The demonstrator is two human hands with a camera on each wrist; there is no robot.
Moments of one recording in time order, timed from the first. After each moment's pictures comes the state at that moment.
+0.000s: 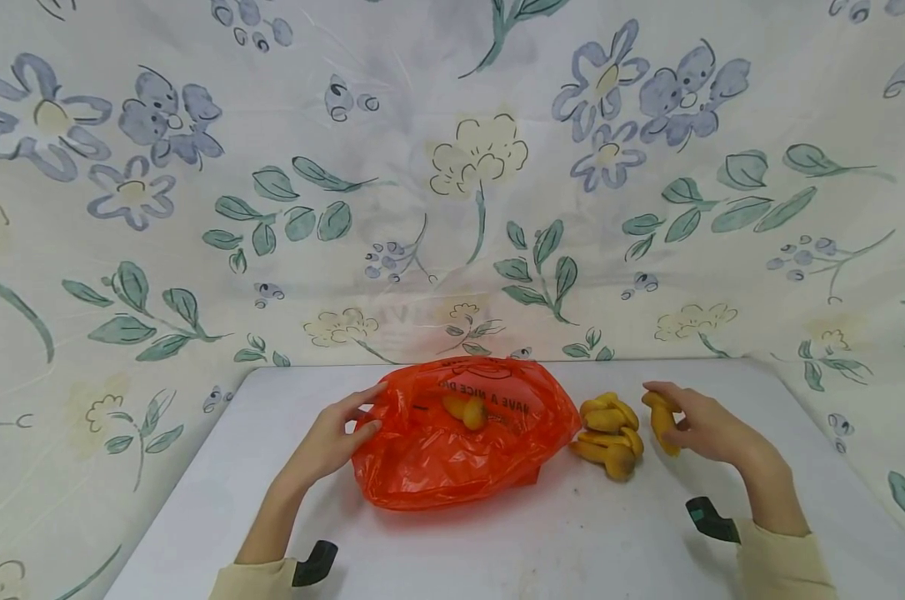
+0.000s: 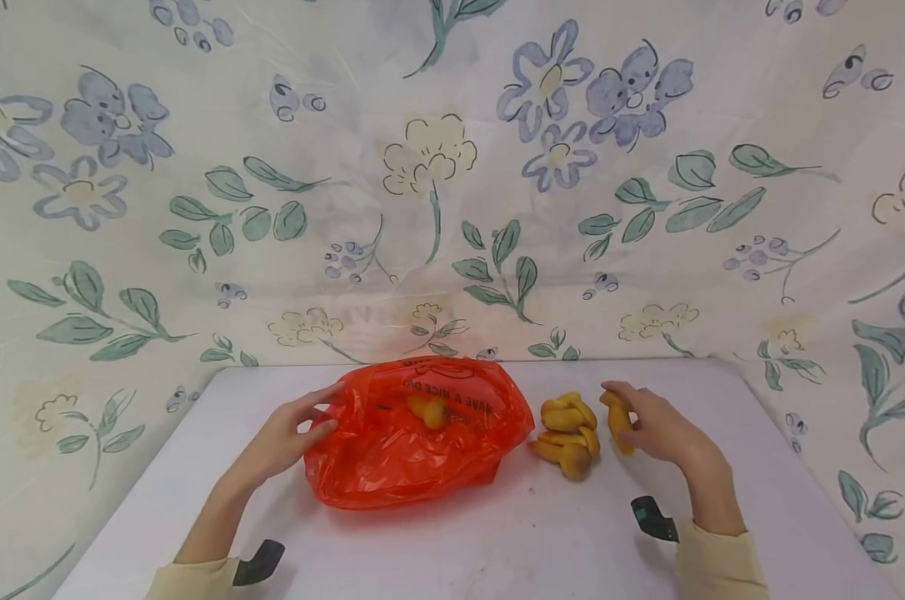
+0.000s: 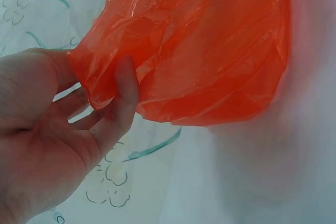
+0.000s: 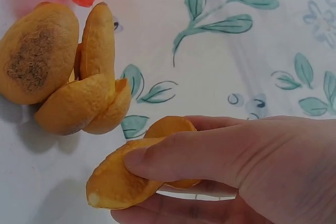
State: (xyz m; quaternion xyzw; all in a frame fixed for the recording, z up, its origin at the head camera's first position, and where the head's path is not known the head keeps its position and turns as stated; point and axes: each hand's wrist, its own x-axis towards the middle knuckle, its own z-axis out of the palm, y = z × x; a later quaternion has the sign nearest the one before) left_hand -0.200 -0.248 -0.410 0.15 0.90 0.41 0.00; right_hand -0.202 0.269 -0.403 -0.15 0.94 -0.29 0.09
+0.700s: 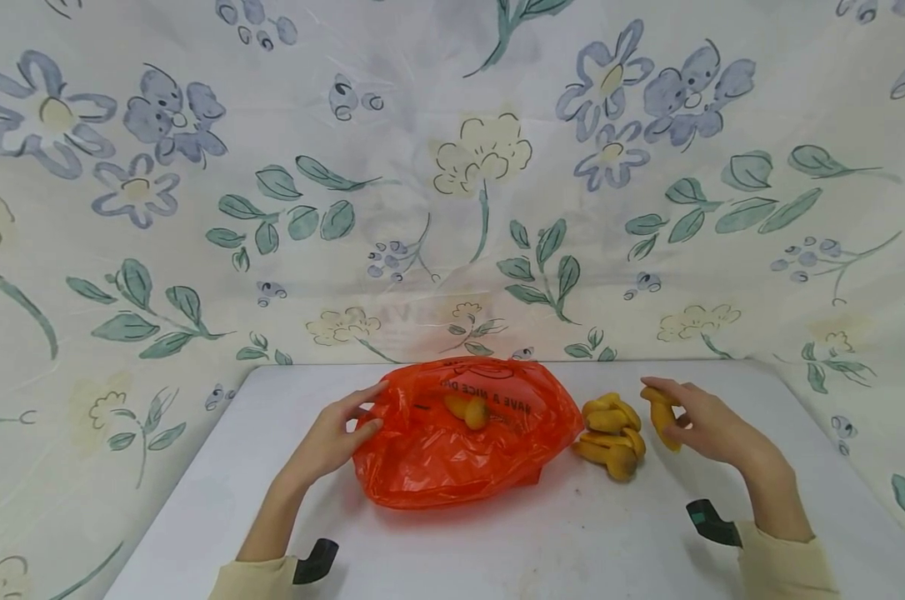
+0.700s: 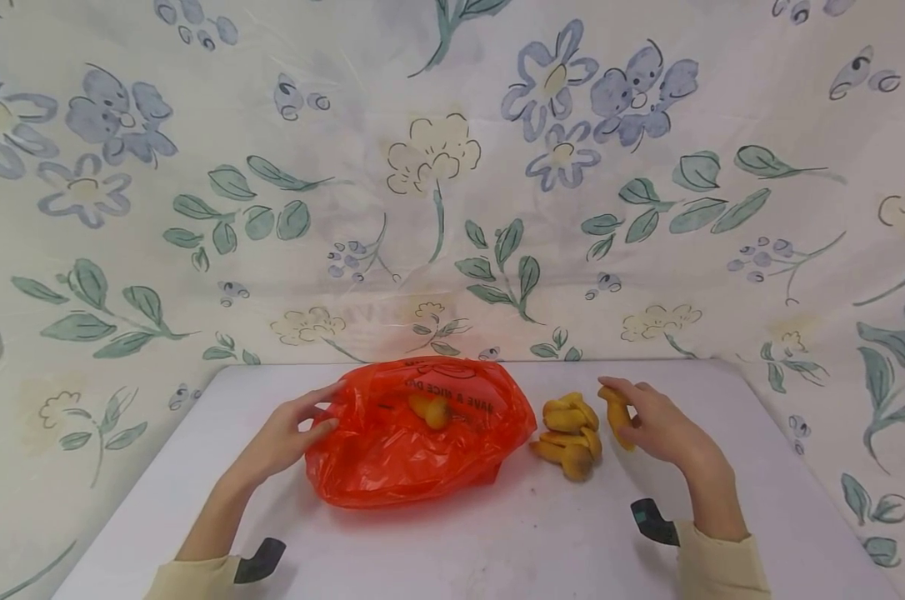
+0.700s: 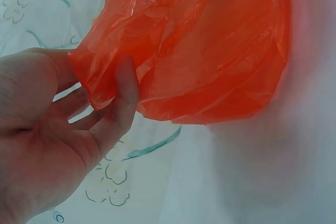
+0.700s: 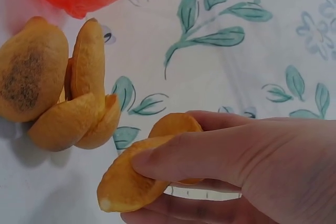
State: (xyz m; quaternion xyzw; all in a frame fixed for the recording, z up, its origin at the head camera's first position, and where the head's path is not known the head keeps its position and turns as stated) left_hand -0.201 -0.249 -0.410 0.16 0.90 0.41 0.00; right_hand -0.199 0.265 -0.399 -0.17 0.94 -0.28 0.04
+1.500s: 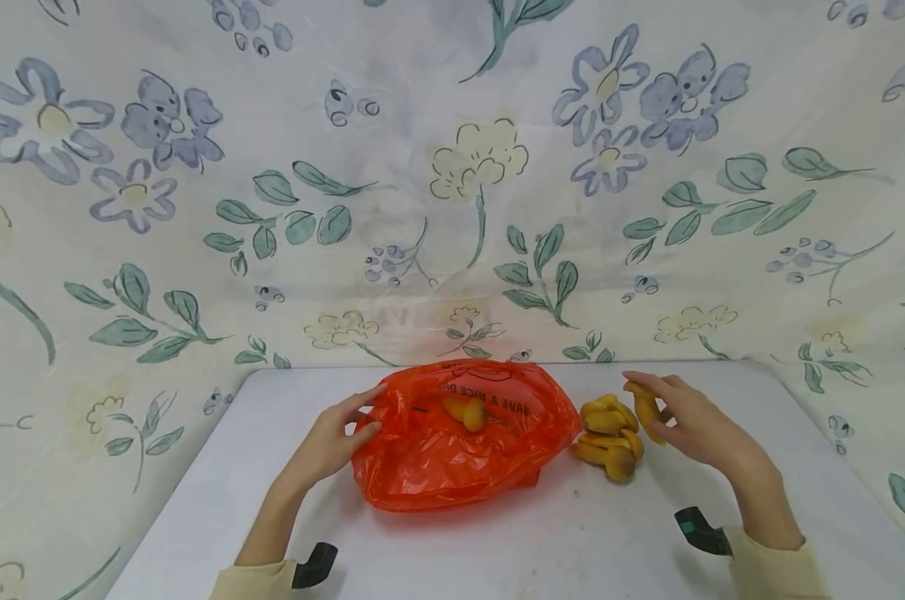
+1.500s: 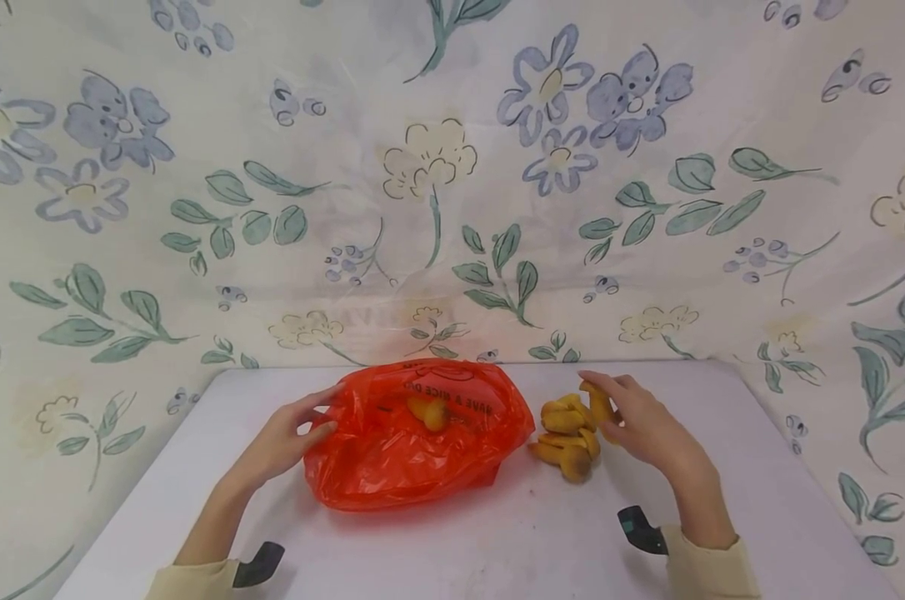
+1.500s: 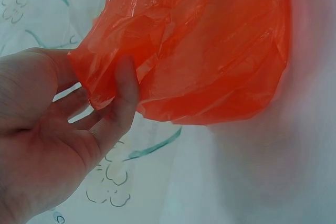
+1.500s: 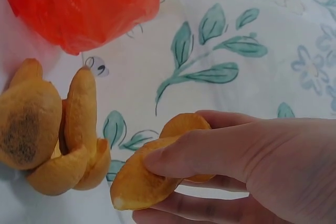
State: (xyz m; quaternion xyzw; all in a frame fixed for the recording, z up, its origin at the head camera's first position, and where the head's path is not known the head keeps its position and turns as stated) left_hand -0.201 -0.249 -0.410 0.16 0.90 0.40 -0.01; right_hand -0.195 0.244 -0.381 -0.18 0.95 -0.27 0.01
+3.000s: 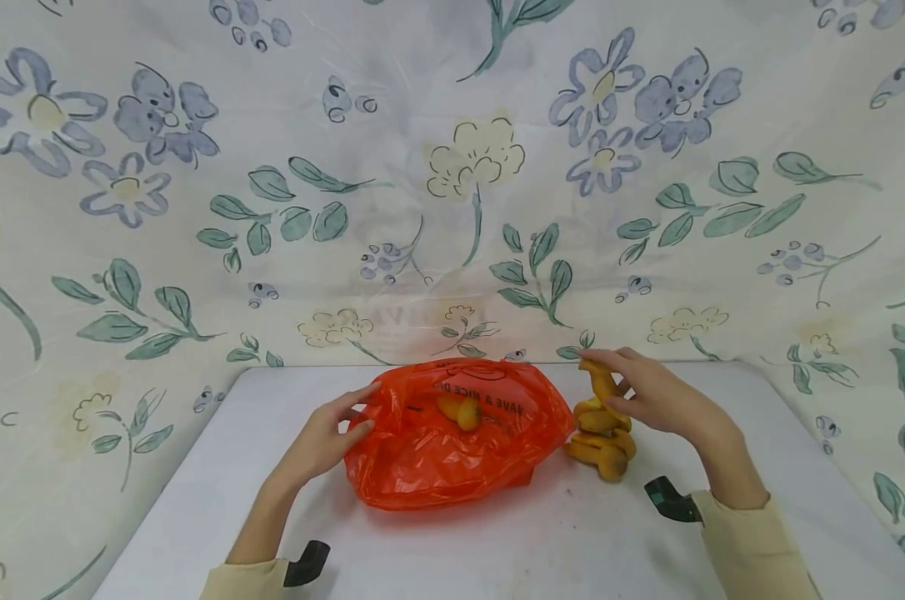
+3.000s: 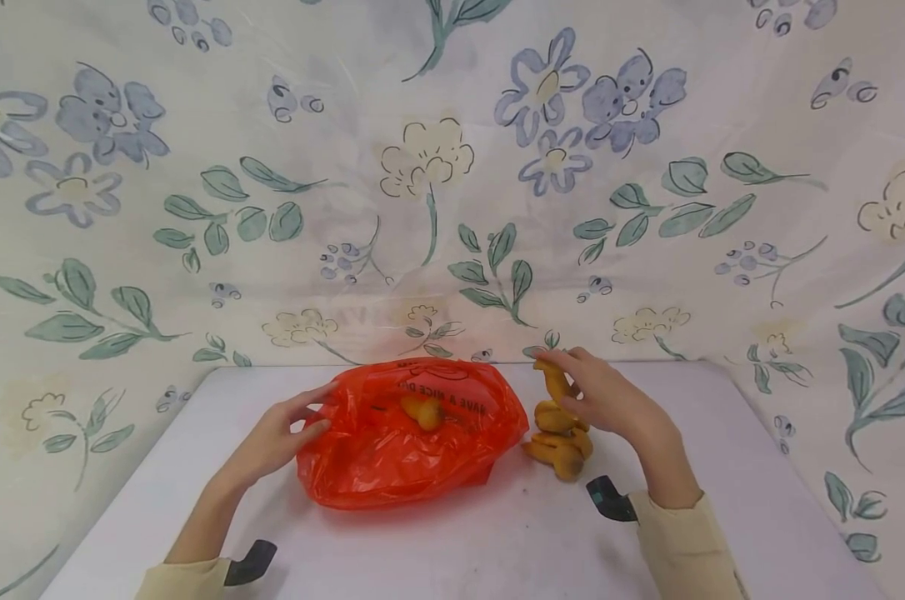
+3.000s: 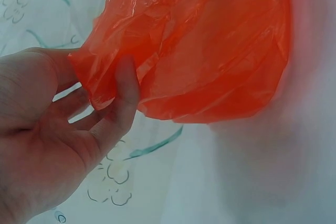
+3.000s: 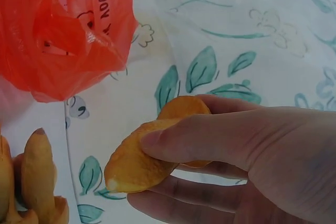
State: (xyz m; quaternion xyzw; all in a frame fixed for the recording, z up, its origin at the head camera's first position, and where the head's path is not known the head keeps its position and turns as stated) left_hand -0.201 -0.249 -0.410 0.16 0.90 0.41 -0.01; right_hand -0.209 0.206 -0.342 -0.22 0.94 -0.25 0.03
